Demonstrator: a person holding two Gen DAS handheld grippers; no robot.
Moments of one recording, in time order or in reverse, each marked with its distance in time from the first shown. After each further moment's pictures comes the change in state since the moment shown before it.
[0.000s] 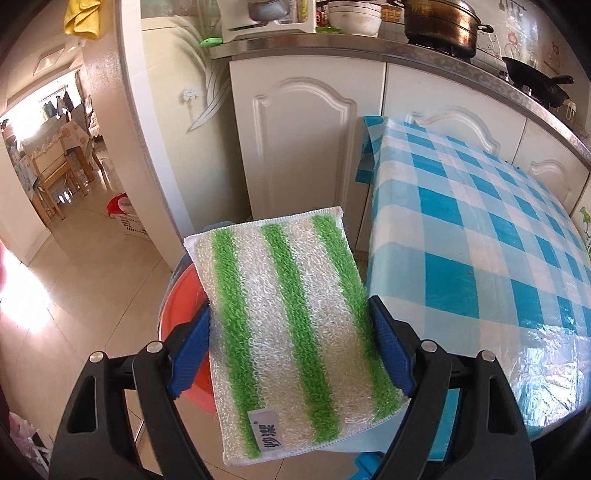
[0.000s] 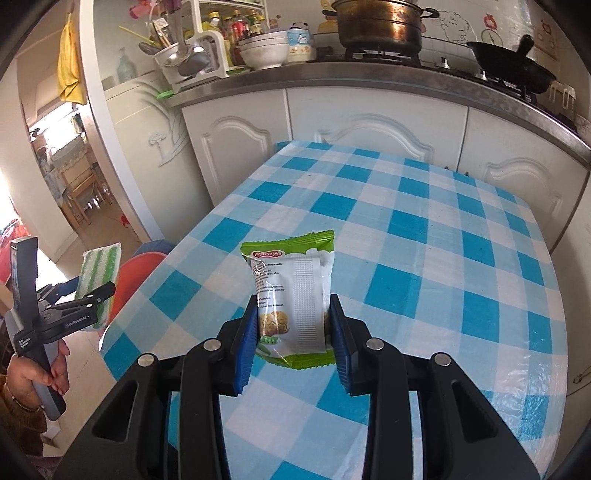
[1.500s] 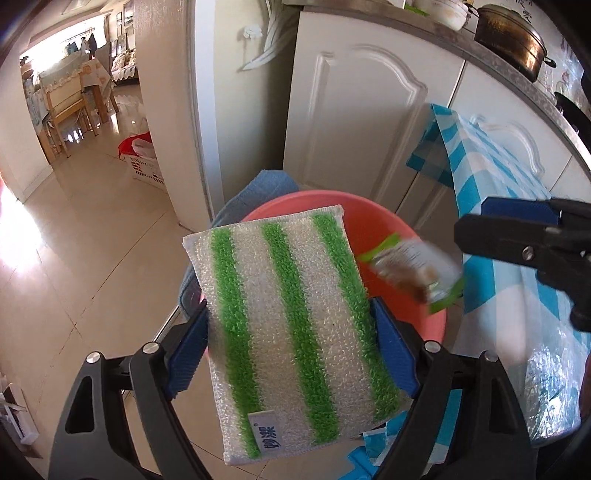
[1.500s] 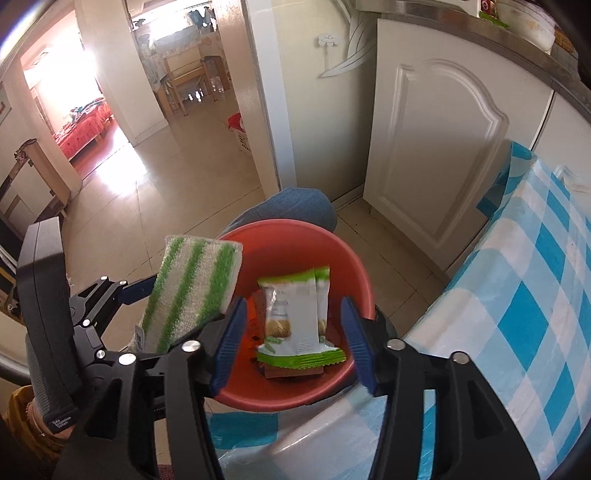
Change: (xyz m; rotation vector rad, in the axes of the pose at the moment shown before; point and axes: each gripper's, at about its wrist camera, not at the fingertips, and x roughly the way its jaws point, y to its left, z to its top) left arm 0.068 0.087 -0.026 -0.171 0.119 -0.027; right arm 0.168 0.233 0.050 -0.359 0.256 0.304
